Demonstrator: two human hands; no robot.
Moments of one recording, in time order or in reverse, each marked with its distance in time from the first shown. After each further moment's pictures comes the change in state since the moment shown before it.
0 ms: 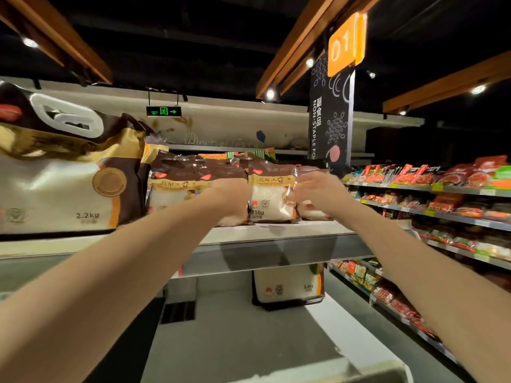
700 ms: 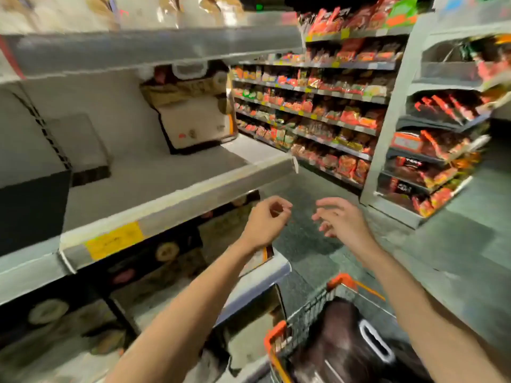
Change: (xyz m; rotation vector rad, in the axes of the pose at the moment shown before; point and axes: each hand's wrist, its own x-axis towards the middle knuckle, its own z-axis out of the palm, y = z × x) left_hand -0.211 0.284 0.243 -1.393 -0.220 0.135; right_hand -0.360 0.234 -0.021 0.168 0.345 0.582
